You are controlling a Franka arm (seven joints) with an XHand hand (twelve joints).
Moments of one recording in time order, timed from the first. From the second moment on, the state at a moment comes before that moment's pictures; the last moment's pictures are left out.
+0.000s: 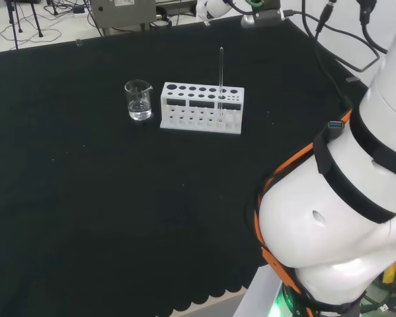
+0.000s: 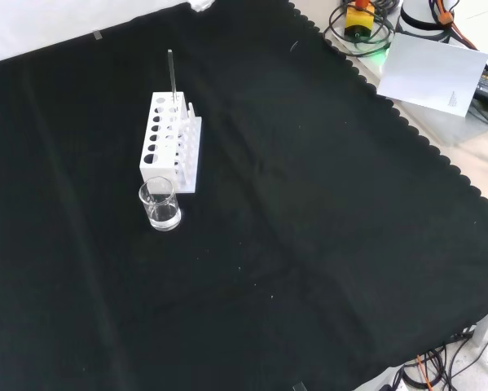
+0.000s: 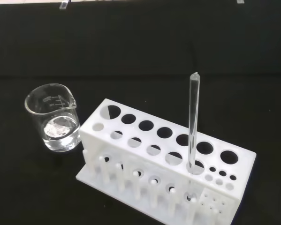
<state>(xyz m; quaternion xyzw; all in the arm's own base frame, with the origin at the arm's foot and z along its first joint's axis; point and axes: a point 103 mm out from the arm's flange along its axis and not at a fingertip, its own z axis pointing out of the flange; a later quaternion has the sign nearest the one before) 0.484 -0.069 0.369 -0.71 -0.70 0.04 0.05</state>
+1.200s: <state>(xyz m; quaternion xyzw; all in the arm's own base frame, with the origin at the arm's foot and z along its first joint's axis) 0.504 -0.113 0.298 -0.70 -0.70 0.06 0.09</state>
